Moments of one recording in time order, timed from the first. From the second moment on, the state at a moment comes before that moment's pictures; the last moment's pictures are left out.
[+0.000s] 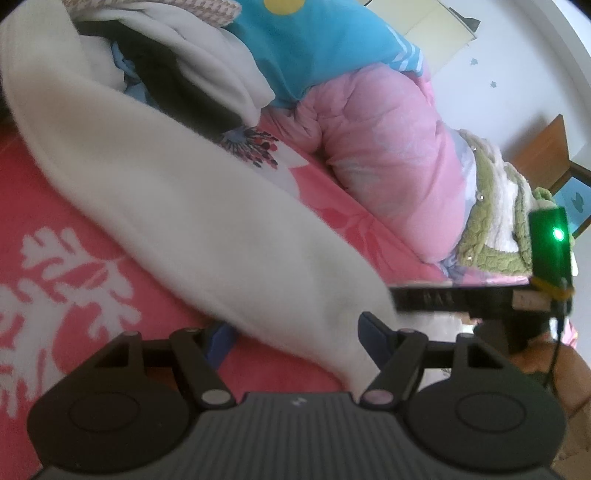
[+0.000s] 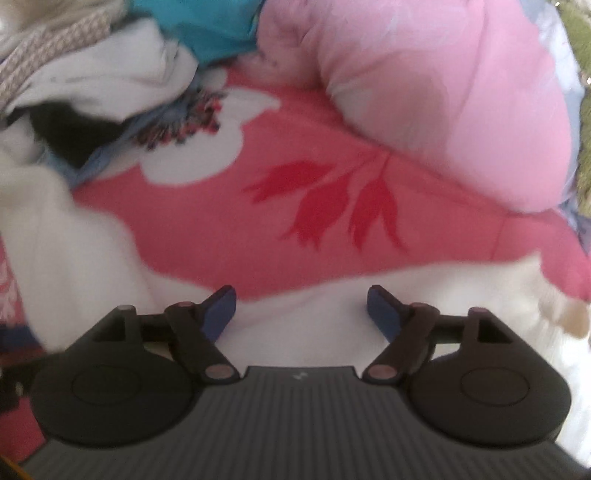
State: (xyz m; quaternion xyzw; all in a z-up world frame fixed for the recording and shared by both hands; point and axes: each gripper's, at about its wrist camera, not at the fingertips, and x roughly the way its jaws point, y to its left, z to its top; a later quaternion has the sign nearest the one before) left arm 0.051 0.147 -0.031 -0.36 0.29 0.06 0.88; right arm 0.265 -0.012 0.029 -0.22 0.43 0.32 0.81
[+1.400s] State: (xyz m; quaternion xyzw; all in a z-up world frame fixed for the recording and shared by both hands) left arm 0.081 0.164 -0.031 -0.33 0.26 0.12 0.90; right arm 0.288 0.007 -0.004 -0.16 0.33 0.29 0.88
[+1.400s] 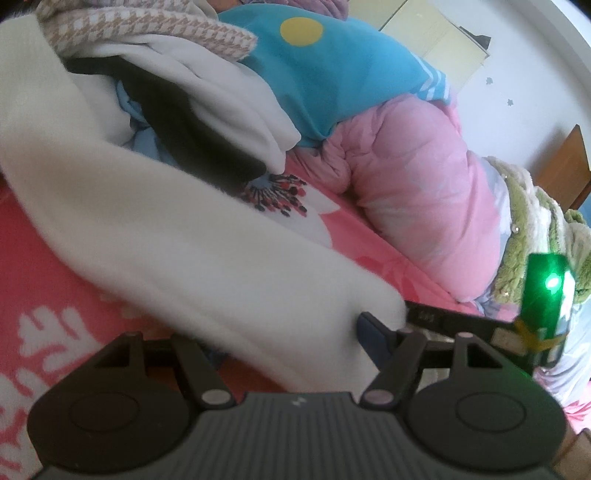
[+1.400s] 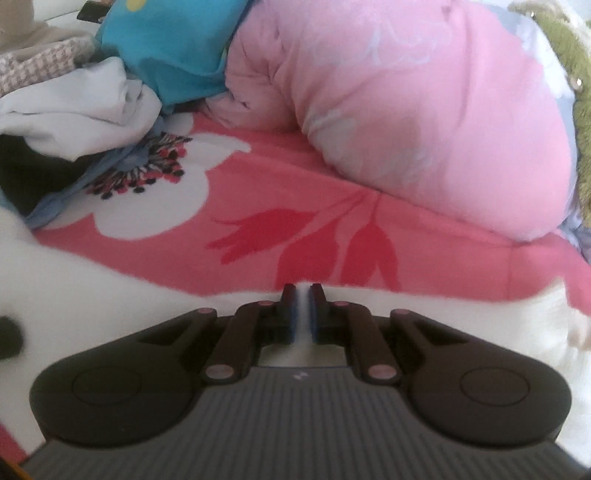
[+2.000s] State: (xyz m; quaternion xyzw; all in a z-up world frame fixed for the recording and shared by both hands) left arm 0.056 0.169 -0.031 -0.39 0.25 0.12 0.88; right arm 0.223 0.042 0.095 -0.18 0.28 0.44 0.83
